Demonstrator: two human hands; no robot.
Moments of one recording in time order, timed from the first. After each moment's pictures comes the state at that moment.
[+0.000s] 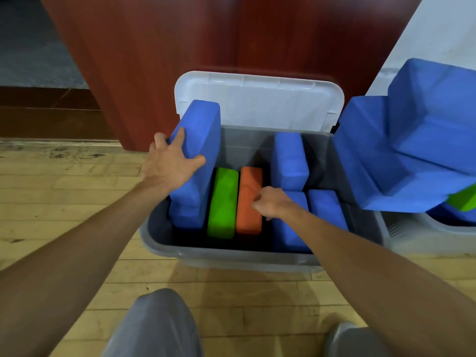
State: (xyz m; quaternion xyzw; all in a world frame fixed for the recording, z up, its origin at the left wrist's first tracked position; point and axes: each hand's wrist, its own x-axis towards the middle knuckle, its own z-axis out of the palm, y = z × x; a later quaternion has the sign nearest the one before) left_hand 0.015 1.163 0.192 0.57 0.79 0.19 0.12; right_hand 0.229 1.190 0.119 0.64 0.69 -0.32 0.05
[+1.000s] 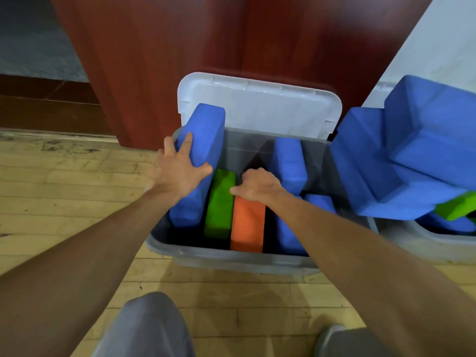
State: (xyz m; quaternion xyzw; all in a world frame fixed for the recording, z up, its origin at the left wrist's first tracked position) left_hand 0.015 1.159 0.176 0.58 0.78 0.20 0.12; right_hand 0.190 1.204 0.153 0.64 0.75 -0.17 0.06
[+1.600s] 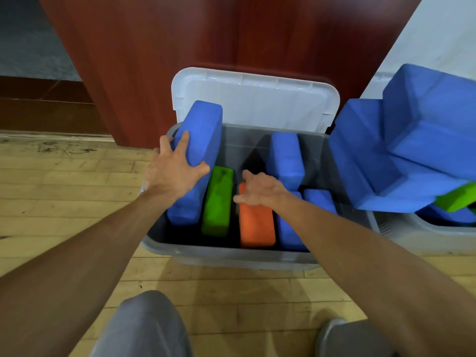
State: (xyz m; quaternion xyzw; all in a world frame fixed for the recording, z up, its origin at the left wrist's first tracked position) left_hand 0.018 1.159 0.169 0.59 0.78 0.19 0.09; right_hand 0.205 1.197 0.146 0.61 0.76 -0.18 0.11
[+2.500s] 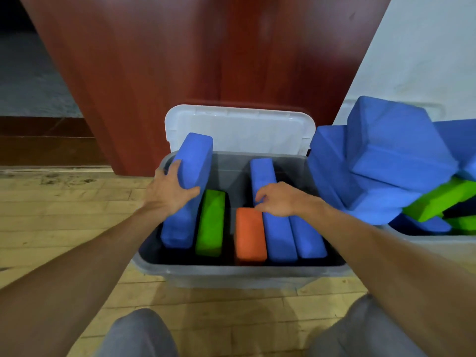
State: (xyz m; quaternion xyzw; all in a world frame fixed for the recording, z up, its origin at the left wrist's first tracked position) left_hand 0.032 1.156 0.195 0.56 0.79 0.20 0.16; right_hand 0.275 1.183 0.222 0.54 0.81 -0.18 0.12
